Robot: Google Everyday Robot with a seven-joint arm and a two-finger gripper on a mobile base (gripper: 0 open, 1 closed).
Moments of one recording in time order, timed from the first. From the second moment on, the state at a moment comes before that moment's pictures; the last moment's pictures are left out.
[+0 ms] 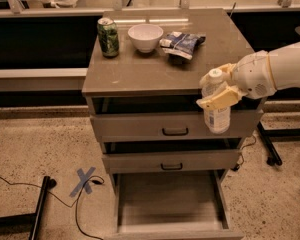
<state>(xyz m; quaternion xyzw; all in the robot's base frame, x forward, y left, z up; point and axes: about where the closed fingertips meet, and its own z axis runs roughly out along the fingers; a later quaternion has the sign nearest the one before) 0.544 -0.146 0.879 -0.57 0.68 0.20 0.42</state>
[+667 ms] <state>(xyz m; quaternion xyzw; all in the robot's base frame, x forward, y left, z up) 0.537 -0.162 0.828 -0.54 0.69 0.22 0.43</state>
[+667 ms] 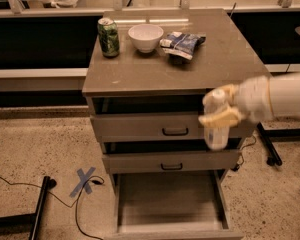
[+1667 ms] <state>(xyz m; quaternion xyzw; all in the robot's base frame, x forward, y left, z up) 0.494 -0.197 0.665 -0.47 0.71 0.30 0.44</state>
